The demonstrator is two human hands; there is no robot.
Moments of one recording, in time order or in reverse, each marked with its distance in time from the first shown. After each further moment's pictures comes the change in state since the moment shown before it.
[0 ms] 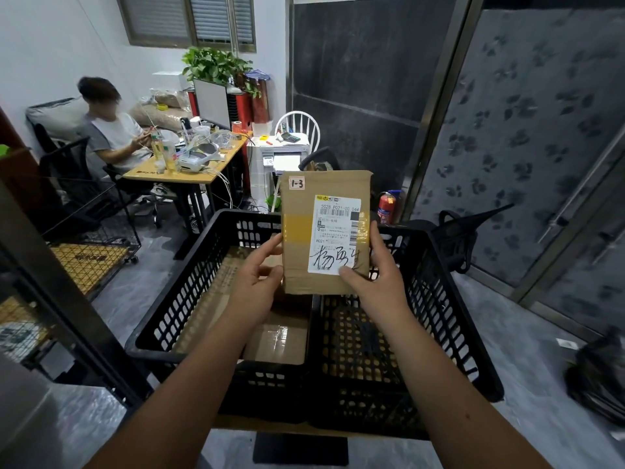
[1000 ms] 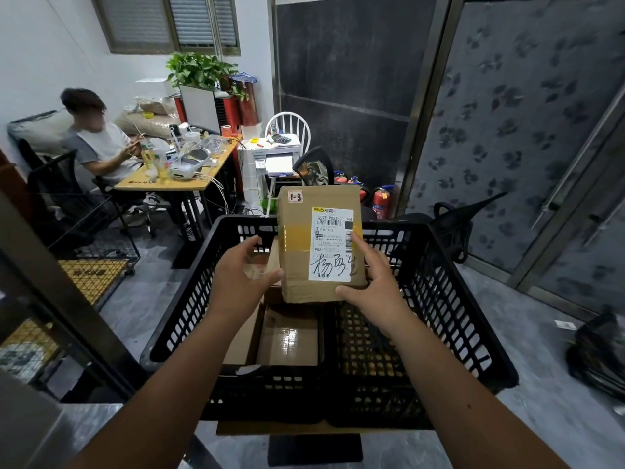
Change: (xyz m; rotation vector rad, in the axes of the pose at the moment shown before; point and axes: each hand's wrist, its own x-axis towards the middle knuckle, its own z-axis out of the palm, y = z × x) left_hand 0.027 -0.015 -0.049 0.409 0.169 0.078; right_hand -0.006 0.002 0.020 -0.046 -0.131 0.061
